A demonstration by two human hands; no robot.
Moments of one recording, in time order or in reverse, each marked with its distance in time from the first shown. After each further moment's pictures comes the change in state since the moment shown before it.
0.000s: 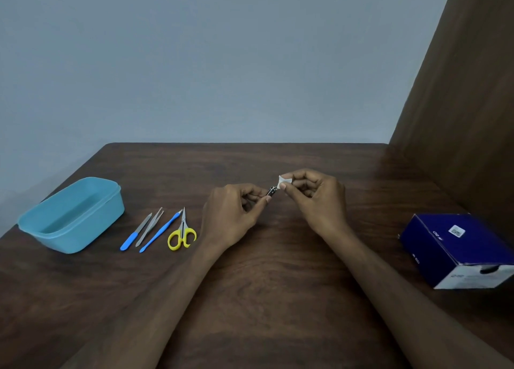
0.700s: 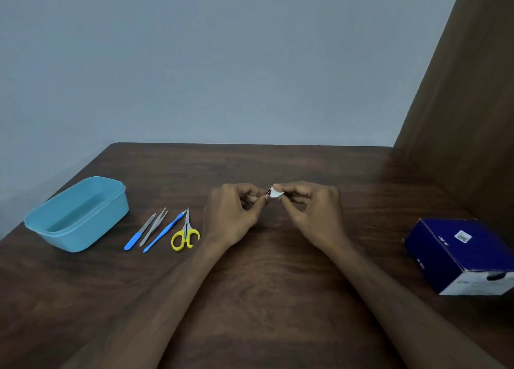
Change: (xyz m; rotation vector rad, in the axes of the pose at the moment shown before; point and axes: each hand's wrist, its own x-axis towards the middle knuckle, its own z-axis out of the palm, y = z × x) left_hand 0.002 -0.002 -0.003 -0.071 0.008 -0.116; right_hand -0.013 -0.003 0.008 -0.111 -0.059 -0.196
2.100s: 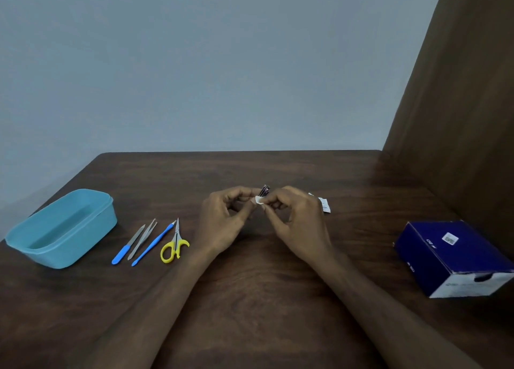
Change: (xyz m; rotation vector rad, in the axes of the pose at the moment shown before) left_hand 0.003 0.003 -0.003 -0.308 -0.097 0.052; right_hand 0.000 -0.004 0.007 -0.189 -0.007 -0.182
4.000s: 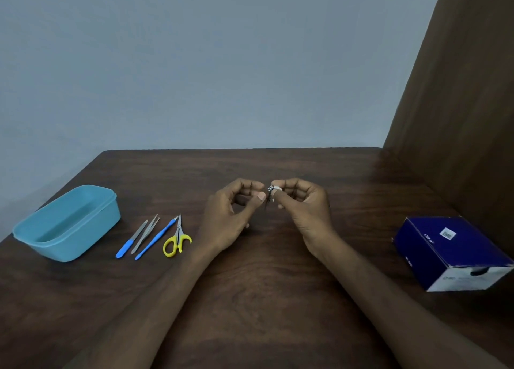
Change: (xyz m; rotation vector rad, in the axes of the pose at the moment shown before) left_hand -0.005 -0.001 0.006 -0.096 -0.035 0.023; right_hand 0.006 -0.001 0.000 0.649 0.133 0.632
